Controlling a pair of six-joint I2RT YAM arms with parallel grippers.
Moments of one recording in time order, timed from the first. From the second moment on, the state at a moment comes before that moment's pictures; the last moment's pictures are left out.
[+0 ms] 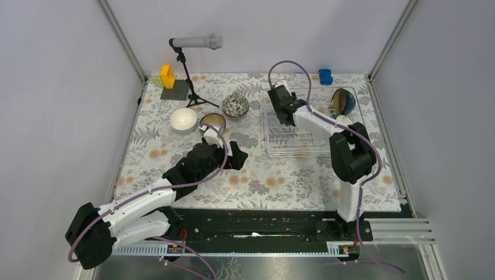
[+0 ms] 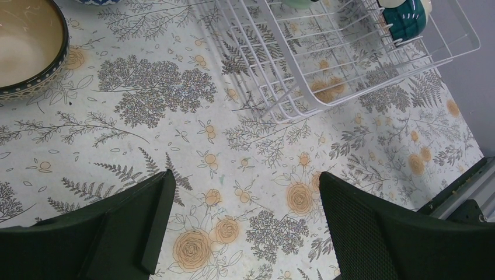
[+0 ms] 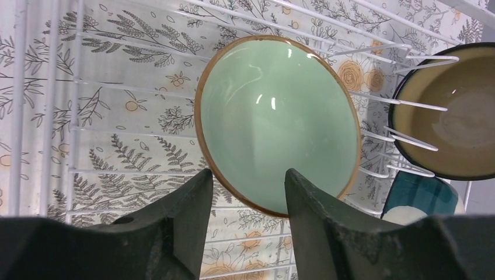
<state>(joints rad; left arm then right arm) -0.78 0.95 0.51 0.09 -0.14 -0.51 0.53 1.95 1.48 -0.44 0.57 0.01</state>
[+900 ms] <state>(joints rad) -0.78 0.90 0.51 0.05 -0.20 -0.54 0.54 1.95 1.48 -0.52 0.49 0.07</state>
